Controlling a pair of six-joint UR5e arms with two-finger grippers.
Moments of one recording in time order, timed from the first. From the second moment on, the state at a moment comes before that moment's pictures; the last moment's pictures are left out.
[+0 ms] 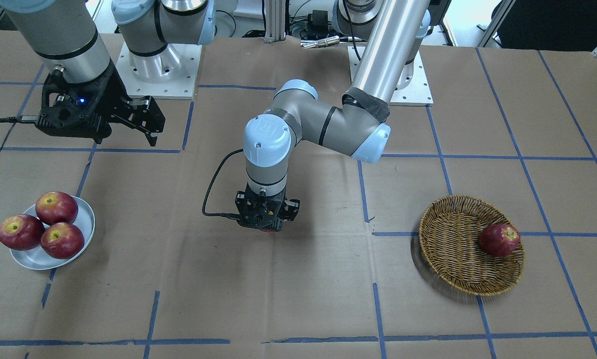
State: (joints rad) left arm -2.00 -2.11 -1.68 -0.89 1.58 -0.26; right arm 1.56 -1.56 1.63 -1.64 -1.58 0.02
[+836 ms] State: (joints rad) left arm -1.99 -2.08 -1.67 -0.91 1.58 -0.26; right arm 1.56 -1.55 1.63 -1.64 -1.58 0.02
